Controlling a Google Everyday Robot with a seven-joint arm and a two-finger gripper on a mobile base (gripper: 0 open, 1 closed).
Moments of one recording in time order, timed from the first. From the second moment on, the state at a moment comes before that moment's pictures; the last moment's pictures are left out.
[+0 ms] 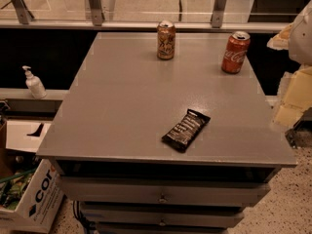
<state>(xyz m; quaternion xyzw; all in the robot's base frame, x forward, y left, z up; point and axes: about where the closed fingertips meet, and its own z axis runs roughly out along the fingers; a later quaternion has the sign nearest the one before) 0.438 -0.217 0.976 -0.60 0.78 -0.03 0.16</state>
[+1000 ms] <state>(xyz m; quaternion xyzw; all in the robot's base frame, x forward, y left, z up) 0.473 -0.226 0.929 -0.55 0.81 0.01 0.18</state>
